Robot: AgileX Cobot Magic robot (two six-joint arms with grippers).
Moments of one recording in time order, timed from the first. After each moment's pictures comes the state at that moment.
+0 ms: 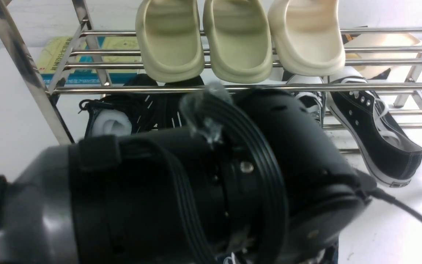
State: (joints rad) right arm 1.09 0.85 -1.17 -0.55 1.26 0.85; left arm -1.25 1.58 -1.42 0.12 1.16 -0.56
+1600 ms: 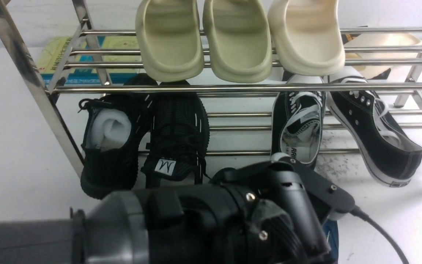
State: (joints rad) right arm 1.09 0.85 -1.17 -0.56 1.26 0.85; left arm -1.24 1.65 -1.22 0.31 0.87 -0.61
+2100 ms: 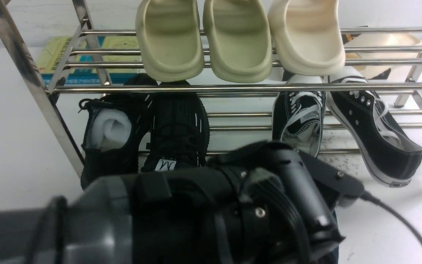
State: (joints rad) right arm 1.09 0.85 -1.17 -0.56 1.26 0.82; left arm -1.24 1.61 -1.31 0.24 0.91 -0.61
